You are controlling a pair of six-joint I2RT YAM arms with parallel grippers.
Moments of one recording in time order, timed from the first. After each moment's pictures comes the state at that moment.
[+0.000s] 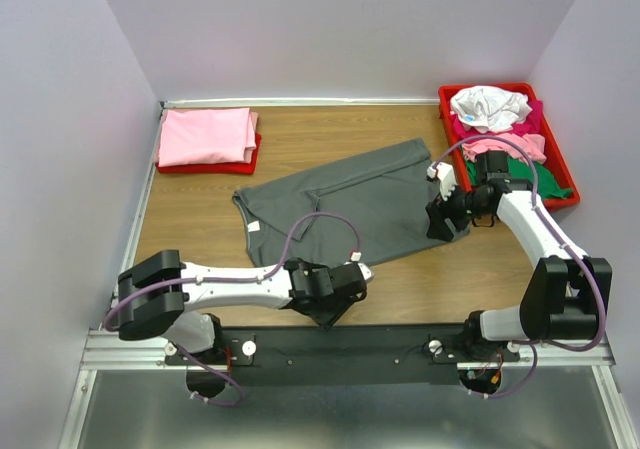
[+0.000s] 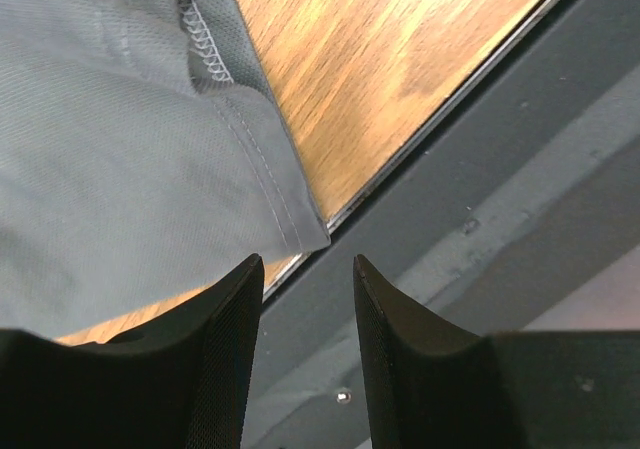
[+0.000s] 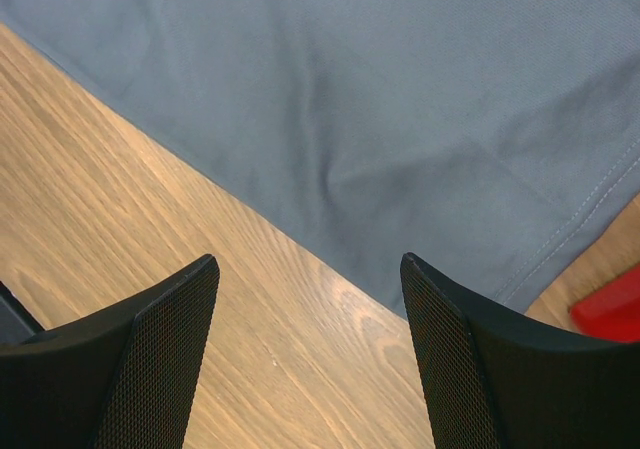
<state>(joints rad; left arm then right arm) -1.32 1.44 0.86 -0.63 -0.07 -0.47 -0.02 1.38 0.96 -0.78 -0.58 -0.79</state>
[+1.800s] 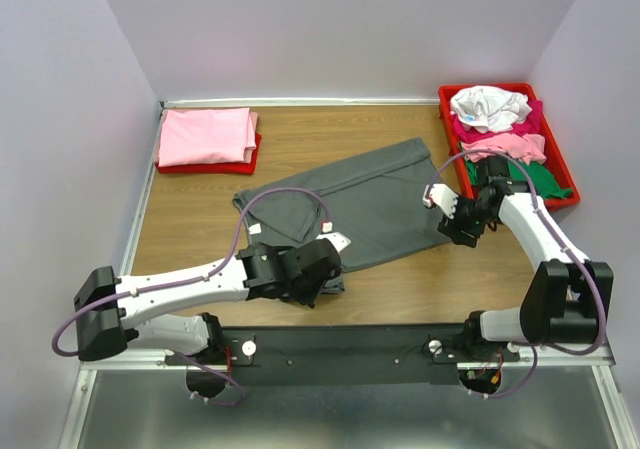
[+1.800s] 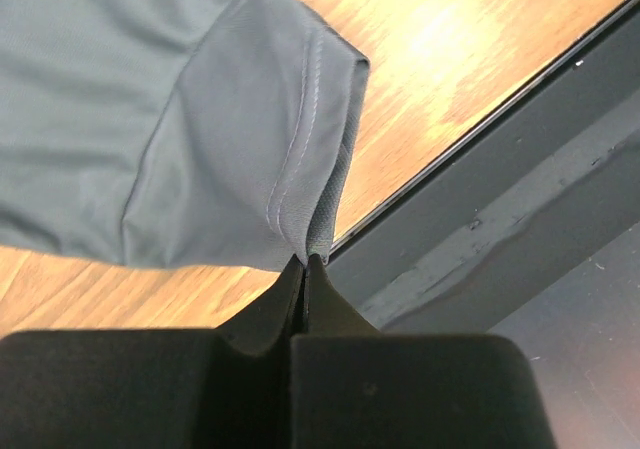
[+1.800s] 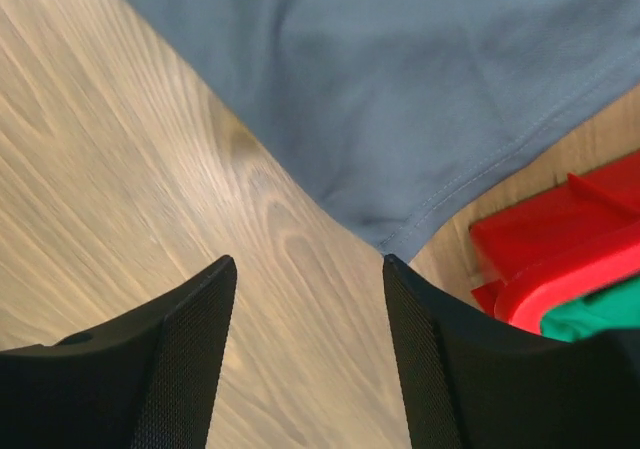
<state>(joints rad) -1.22 1.19 0.90 -0.77 -0.15 -0.51 -0.03 1.35 0.94 -0.89 -0.32 -1.23</state>
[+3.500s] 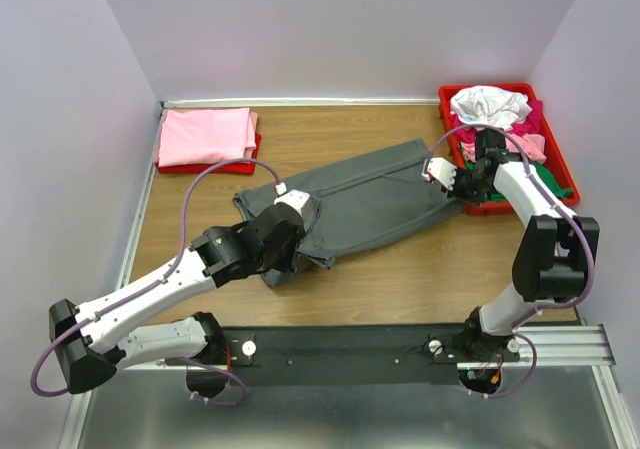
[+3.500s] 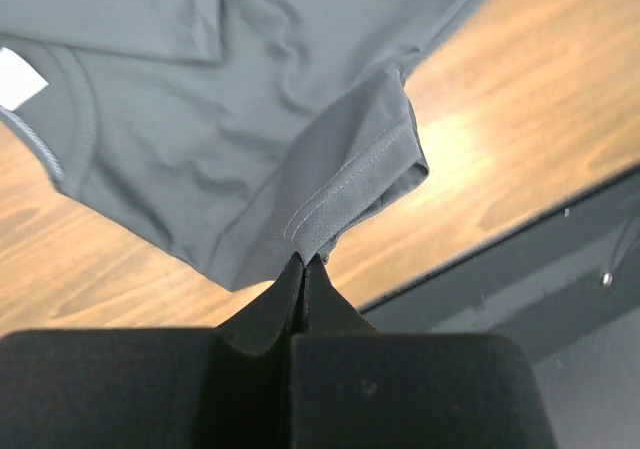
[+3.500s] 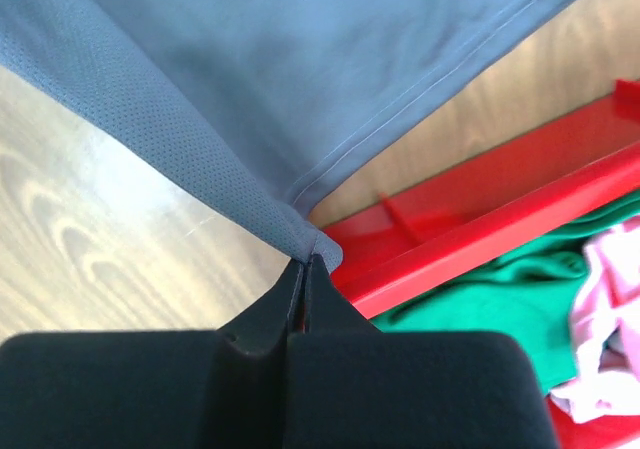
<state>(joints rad) -0.97 1.01 0.95 -0.82 -0.21 -0.53 -0.04 1.61 1.17 -0.79 -0.24 -1.33</state>
